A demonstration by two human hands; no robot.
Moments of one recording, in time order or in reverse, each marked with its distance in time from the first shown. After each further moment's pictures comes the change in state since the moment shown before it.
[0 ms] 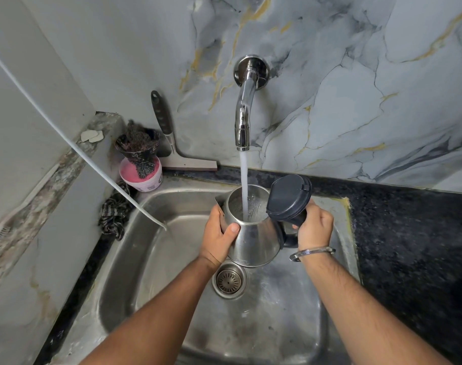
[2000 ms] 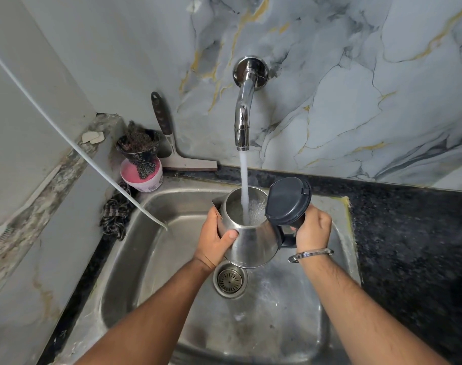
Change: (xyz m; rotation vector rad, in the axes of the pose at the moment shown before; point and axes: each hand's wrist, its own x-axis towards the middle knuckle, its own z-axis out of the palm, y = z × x) left_hand -0.009 0.014 -0.013 0.068 -0.061 -0.009; right_hand -0.011 -0.007 0.003 0.081 0.010 -0.003
